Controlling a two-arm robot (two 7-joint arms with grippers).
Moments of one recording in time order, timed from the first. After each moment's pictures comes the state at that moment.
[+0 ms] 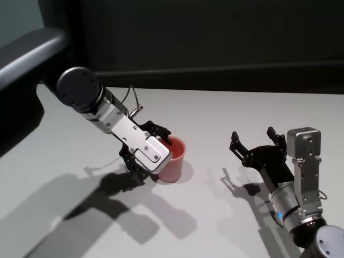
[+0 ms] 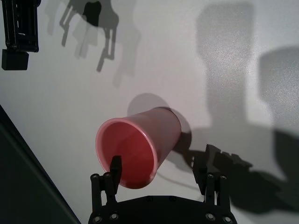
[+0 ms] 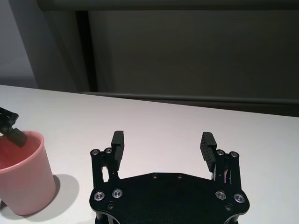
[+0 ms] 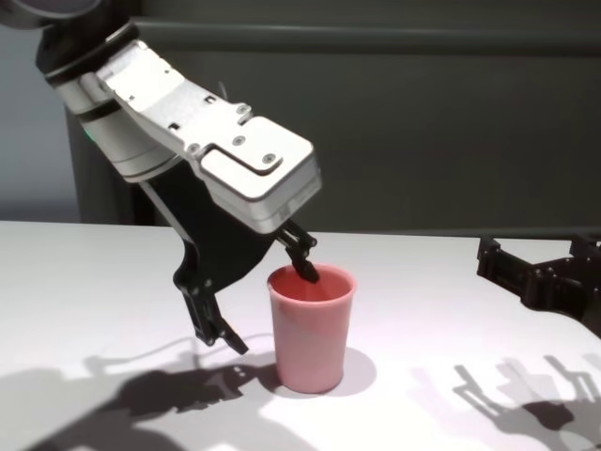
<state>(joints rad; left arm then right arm) -0.98 0.48 1.03 -1.28 0.46 -0.26 -1.19 -0.06 0.16 -0.26 -1.64 0.19 -0.04 -0.06</state>
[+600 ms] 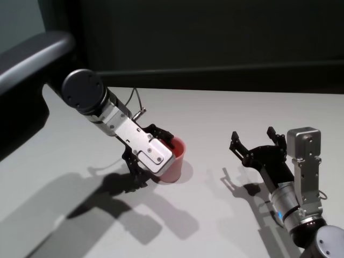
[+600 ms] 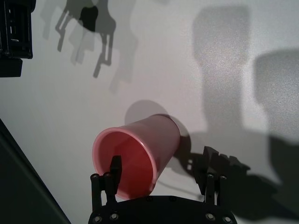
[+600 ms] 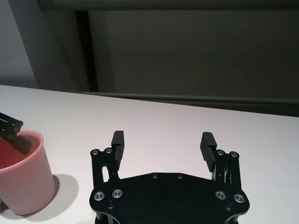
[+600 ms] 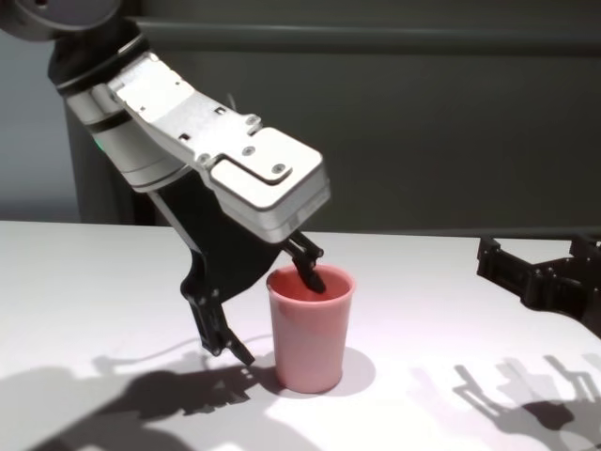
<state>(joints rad) -0.99 0.47 1.06 -1.25 0.44 -0.27 -1.18 -0.06 0.16 -0.26 -1.64 0.19 -0.04 -0.06</state>
